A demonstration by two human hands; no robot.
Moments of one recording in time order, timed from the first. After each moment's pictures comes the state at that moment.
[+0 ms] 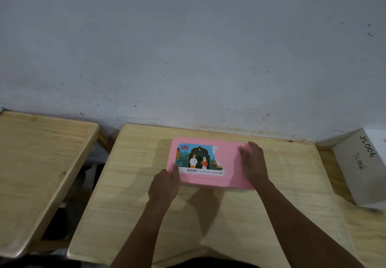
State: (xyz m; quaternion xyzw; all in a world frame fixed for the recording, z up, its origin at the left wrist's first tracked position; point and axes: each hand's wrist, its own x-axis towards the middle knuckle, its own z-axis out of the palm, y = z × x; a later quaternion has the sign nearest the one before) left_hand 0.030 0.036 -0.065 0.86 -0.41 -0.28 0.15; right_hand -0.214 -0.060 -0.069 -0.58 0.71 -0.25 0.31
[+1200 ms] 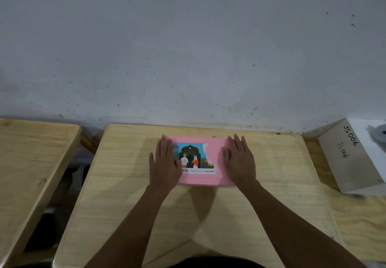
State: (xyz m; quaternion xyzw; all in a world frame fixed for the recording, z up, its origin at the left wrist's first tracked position) left_hand 0.020 -0.008 -0.086 0.76 -0.62 -0.10 0.14; right_hand -0.210 -0.054 -0.095 -0.71 0.68 -0.12 0.11
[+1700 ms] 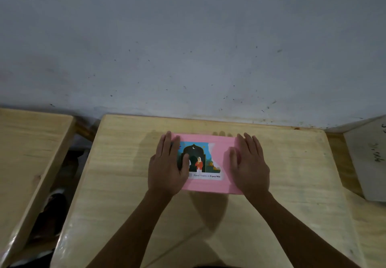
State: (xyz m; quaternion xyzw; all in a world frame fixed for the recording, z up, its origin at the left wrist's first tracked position) left_hand 0.019 -0.016 -0.092 0.75 -0.64 -0.11 0.13; right_hand -0.204 -0.049 -0.090 -0.69 0.70 -0.17 0.10
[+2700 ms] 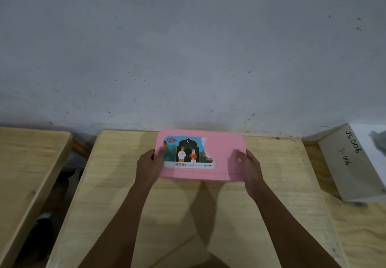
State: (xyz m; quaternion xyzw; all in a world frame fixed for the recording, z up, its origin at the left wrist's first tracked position) left_hand 0.045 -0.043 -0.065 0.78 -0.41 -0.36 0.31; right_hand -0.235 -0.062 -0.071 -0.28 0.66 -0.42 0.55
